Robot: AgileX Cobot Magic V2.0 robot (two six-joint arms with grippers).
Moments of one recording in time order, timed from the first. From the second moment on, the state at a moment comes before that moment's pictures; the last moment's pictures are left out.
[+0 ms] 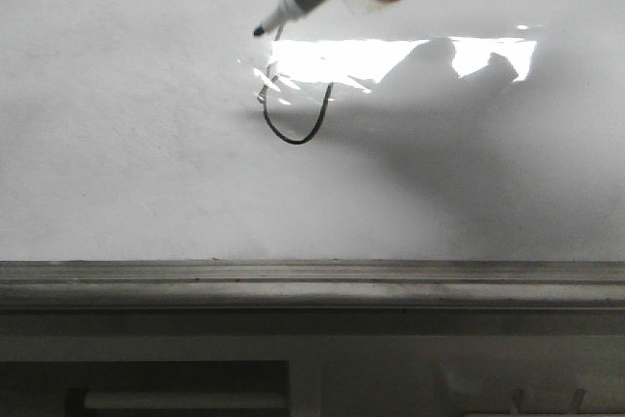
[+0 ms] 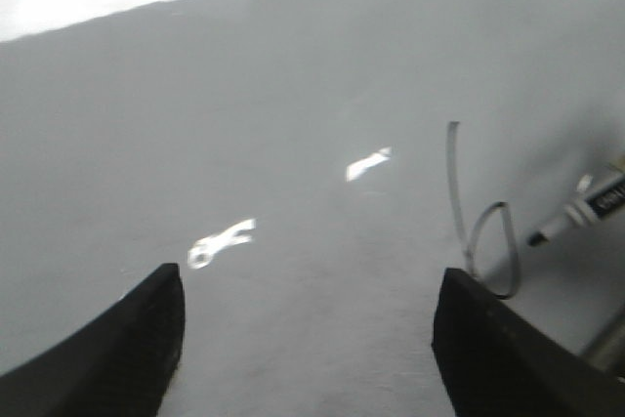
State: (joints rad) left arm -0.17 0.74 -0.65 -1.14 0.58 1.23; right arm 0.46 0.99 -0.82 0.96 0.60 -0.91
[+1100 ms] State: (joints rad) left arm -0.70 1.15 -0.81 -1.07 0.51 1.33; right arm 0.46 1.05 -0.90 0.94 0.82 -0.90
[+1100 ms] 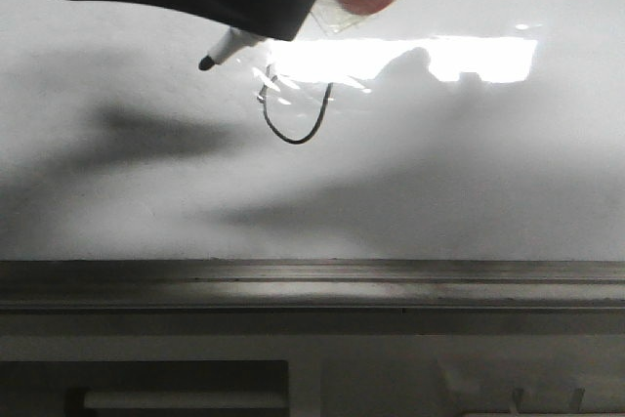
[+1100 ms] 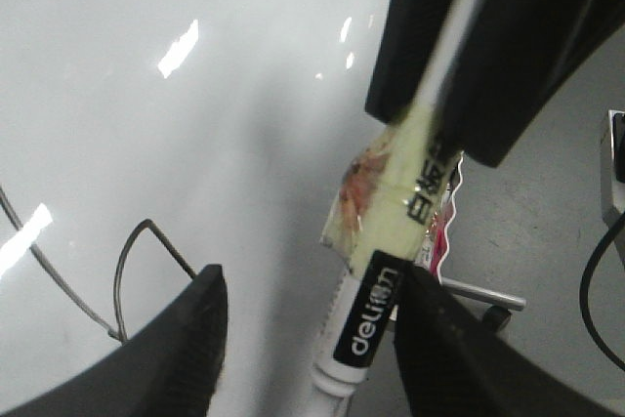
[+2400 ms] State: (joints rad) left arm -0.67 0.94 -0.62 -1.37 0.10 1.12; right arm 0.25 0.93 -0.88 0.94 0.79 -0.88
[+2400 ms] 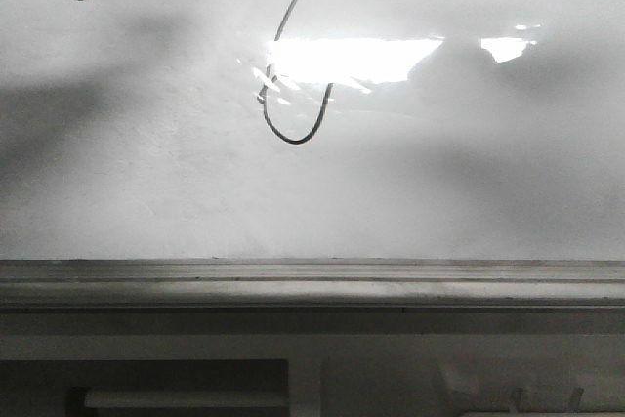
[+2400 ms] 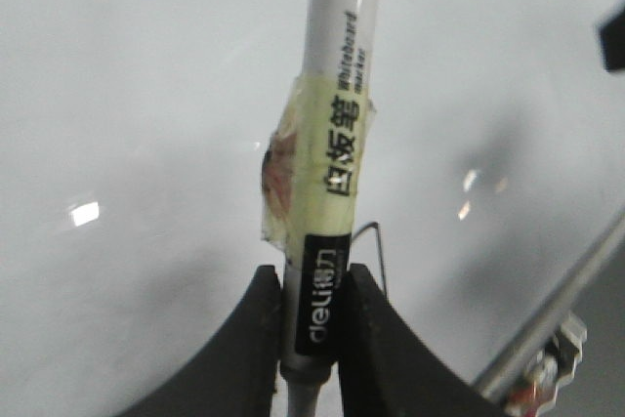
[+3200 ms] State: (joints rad) left arm -0.67 1.09 -0.58 -1.66 -0.01 1.11; right arm 0.24 0.92 -0.88 0.95 0.79 -0.88
